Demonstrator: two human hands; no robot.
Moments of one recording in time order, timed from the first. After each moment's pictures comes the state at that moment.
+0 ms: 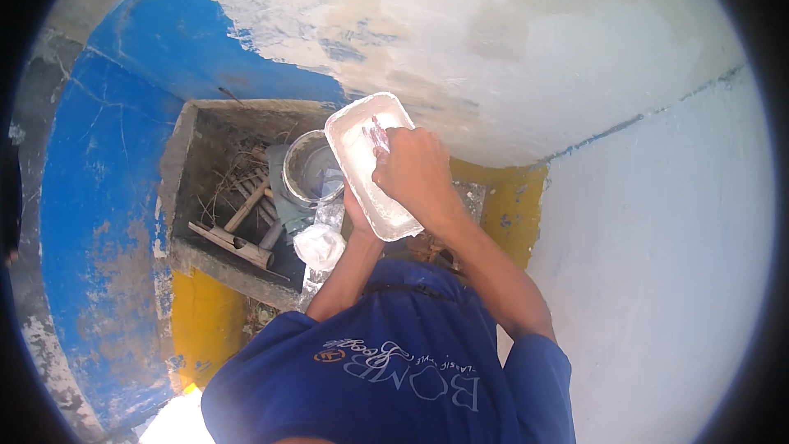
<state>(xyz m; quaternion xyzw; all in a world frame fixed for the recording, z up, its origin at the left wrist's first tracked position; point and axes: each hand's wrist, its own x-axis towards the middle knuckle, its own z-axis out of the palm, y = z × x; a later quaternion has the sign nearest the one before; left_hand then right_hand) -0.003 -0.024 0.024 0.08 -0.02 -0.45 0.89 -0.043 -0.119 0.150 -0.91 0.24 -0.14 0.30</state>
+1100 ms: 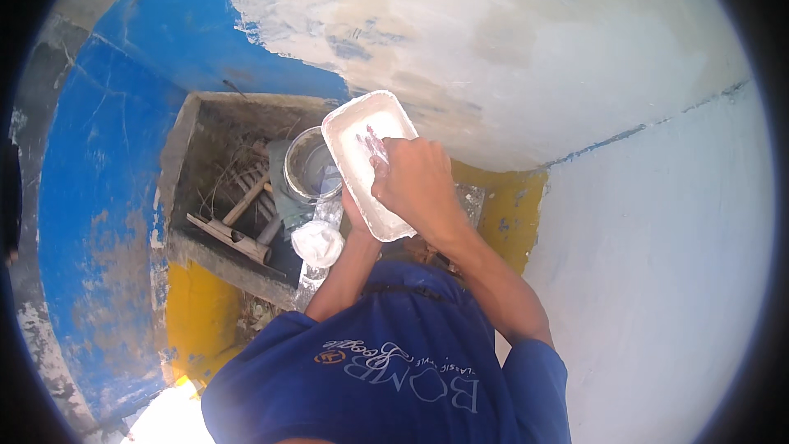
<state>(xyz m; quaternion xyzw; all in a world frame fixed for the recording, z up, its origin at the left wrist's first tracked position) -0.001 -0.024 0.018 0.09 -0.02 -0.41 0.91 -0.053 -0.107 0.158 -0.91 0.25 -0.14 0.31</state>
